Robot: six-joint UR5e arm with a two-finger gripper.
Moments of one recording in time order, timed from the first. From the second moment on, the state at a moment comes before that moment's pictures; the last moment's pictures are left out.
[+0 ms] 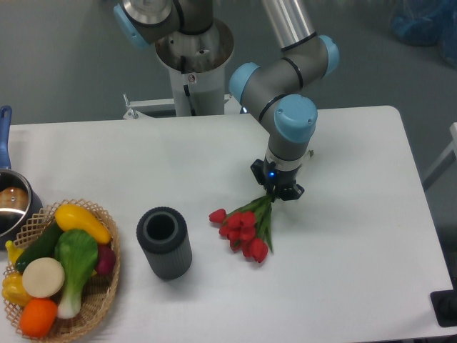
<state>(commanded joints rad) 2.64 -1.92 -1.92 -0.84 1.50 1.30</state>
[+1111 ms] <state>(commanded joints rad) 2.72 -1.83 -1.59 -0.84 1.10 1.18</state>
